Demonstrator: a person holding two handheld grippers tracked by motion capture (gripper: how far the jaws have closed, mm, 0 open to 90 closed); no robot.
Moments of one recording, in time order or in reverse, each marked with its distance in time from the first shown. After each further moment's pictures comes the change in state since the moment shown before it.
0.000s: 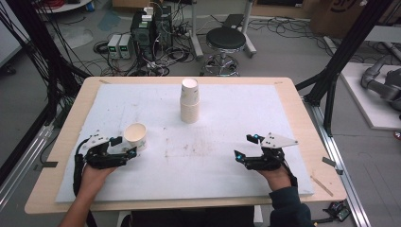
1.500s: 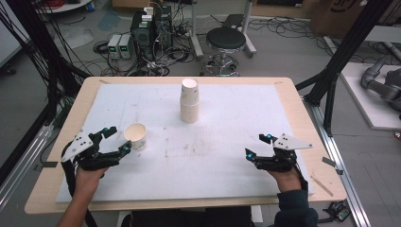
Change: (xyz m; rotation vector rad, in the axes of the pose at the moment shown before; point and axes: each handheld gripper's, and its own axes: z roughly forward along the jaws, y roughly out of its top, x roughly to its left) left arm -0.015 0.019 -0.026 -0.313 -0.055 0.121; right arm -0.008 -0.003 -0.028 -0.020 -0.093 0.031
